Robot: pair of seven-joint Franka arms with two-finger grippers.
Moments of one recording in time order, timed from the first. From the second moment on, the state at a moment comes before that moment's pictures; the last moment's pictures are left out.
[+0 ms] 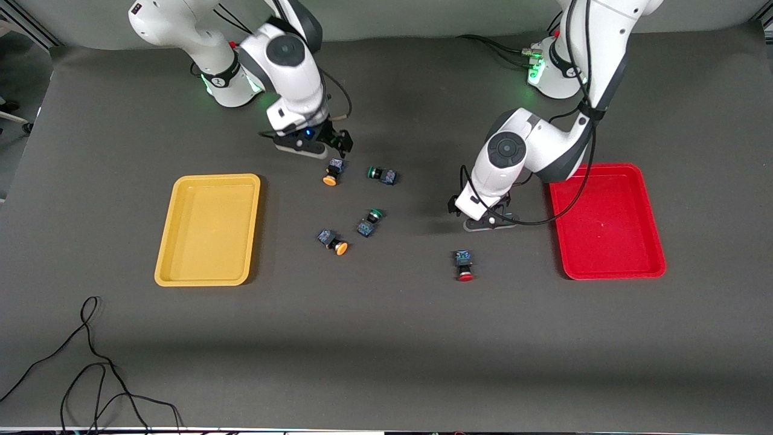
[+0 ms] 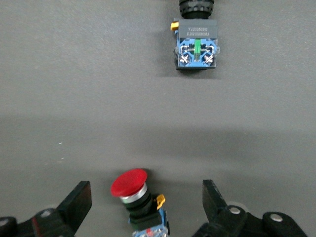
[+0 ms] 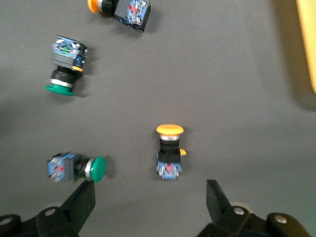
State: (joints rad) left arm -0.29 0.39 -0.29 -2.16 0.12 2.53 -0.76; right arm 0.86 0.03 -0.06 -2.44 -0.03 2.50 1.12
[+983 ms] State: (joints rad) left arm -0.29 0.39 -0.28 -2.20 0.16 2.58 -0.76; right arm 0.86 0.34 -0.06 -2.43 -0.03 2.74 1.12
